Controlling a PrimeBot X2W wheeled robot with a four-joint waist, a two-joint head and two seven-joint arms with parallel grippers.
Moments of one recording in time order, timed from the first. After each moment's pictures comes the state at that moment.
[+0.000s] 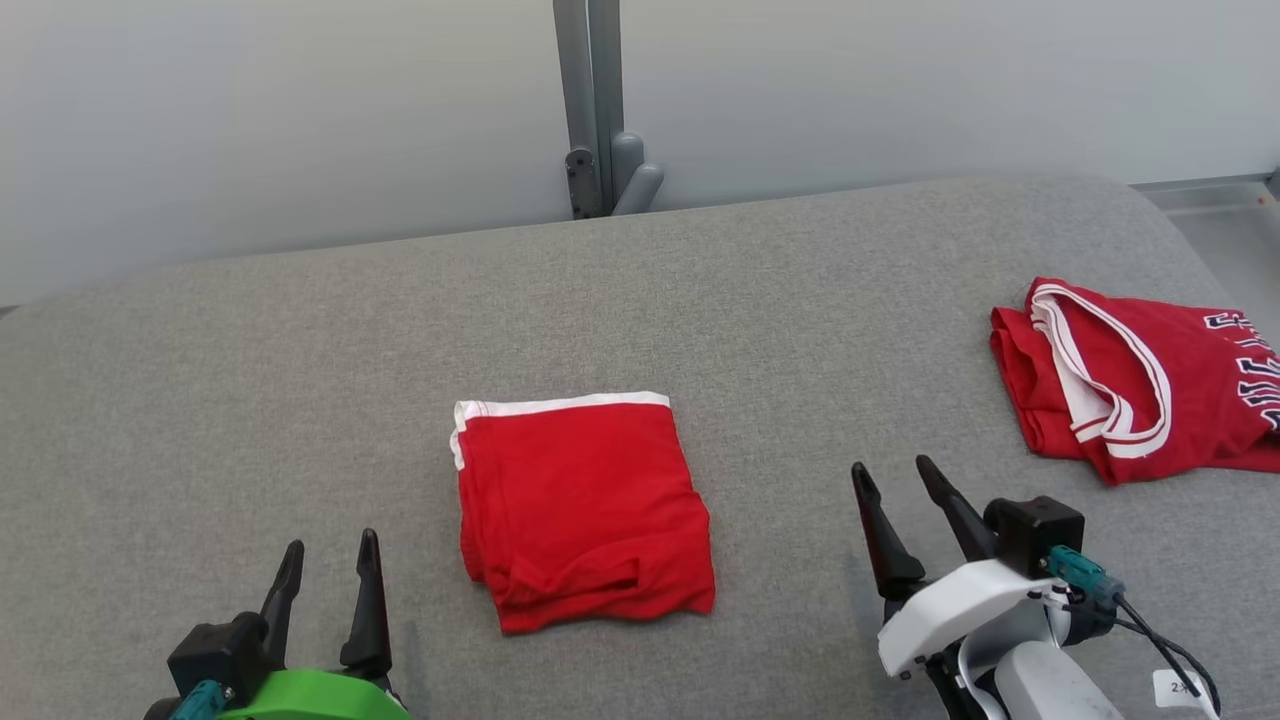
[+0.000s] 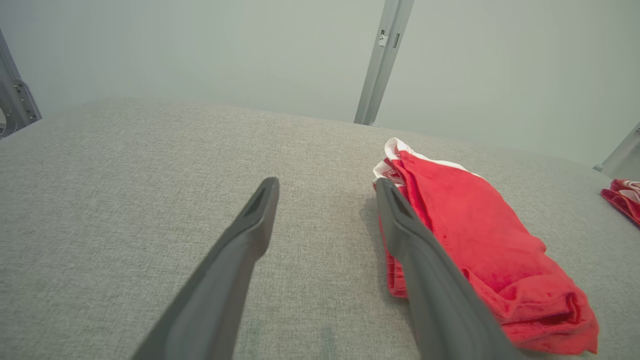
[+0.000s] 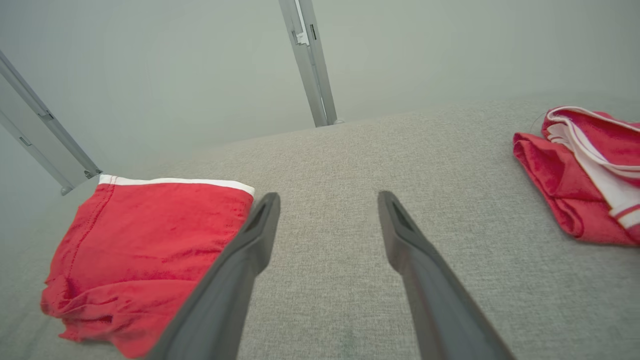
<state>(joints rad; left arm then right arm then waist) -0.02 0.05 -0.01 0.35 -0.29 -0.13 -0.26 -0.19 -0.05 0.20 0.48 0.31 0.13 -0.26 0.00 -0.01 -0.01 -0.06</state>
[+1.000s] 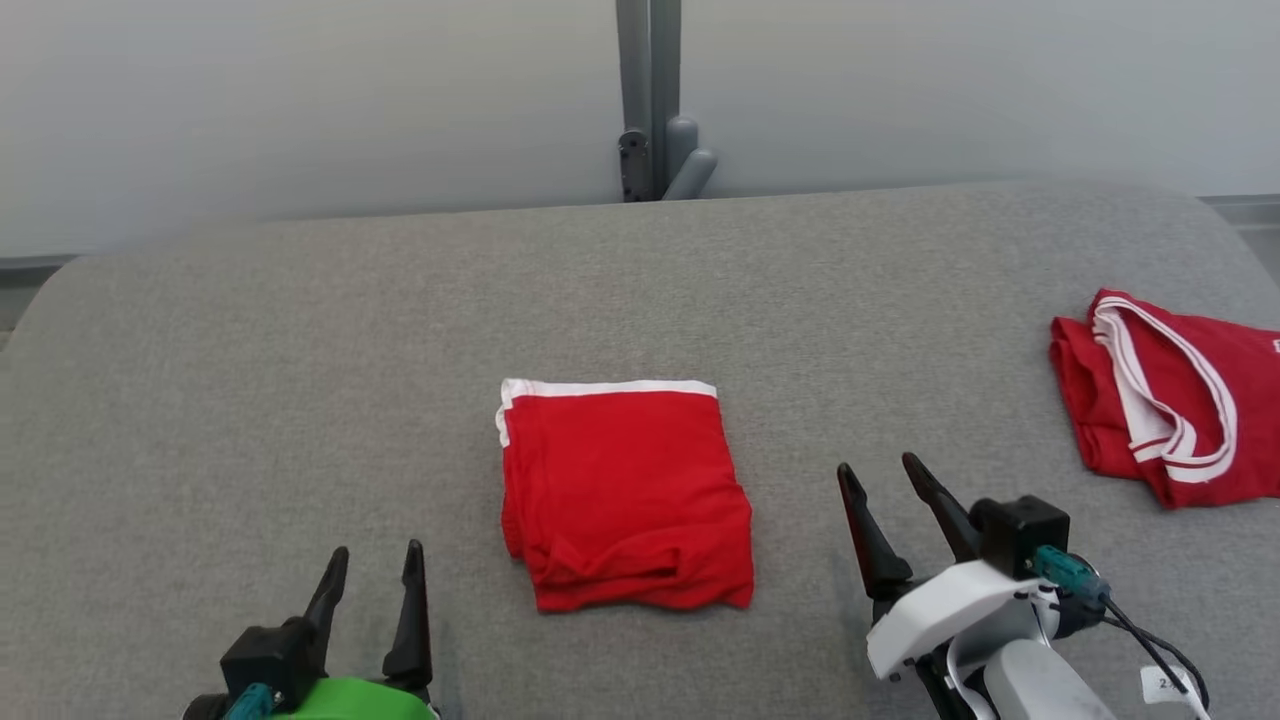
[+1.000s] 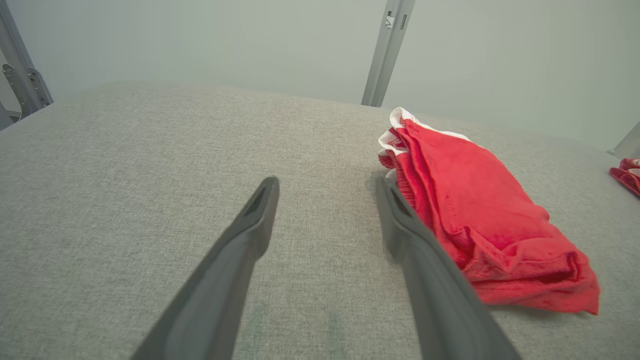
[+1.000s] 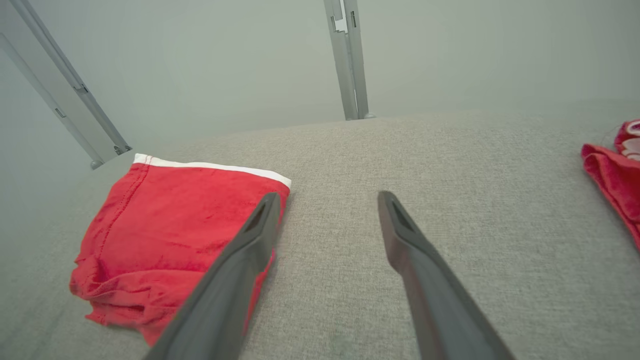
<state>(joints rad) 0.02 0.05 -0.06 0.33 -0.26 -0.10 -0.26 -0.15 -0.05 0.20 0.42 0.28 0.13 -0.26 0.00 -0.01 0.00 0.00</state>
